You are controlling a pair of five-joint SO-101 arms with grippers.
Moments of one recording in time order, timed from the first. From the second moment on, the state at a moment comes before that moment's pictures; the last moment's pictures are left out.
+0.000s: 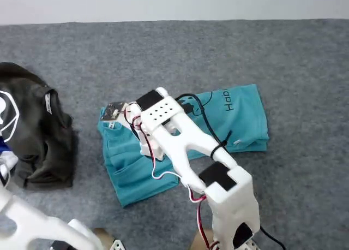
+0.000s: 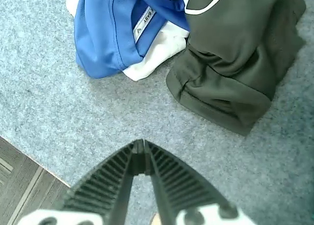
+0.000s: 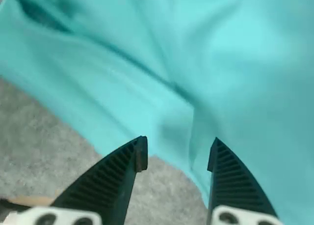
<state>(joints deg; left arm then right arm) -61.9 -39.1 18.2 99.1 -21.8 -40.9 27.8 -15.3 91.3 31.5</state>
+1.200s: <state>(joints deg) -61.9 -39.1 18.2 99.1 -21.8 -42.5 29.7 -24.2 95.0 28.5</state>
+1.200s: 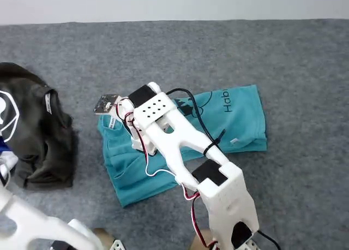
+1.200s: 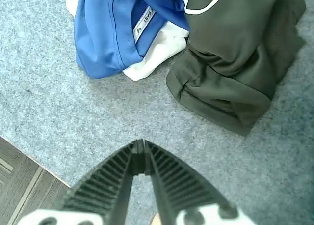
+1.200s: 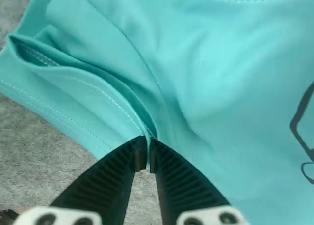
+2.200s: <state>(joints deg) -61.9 -39.1 18.2 99.1 -21.8 -29.5 29.2 -24.2 91.3 28.5</state>
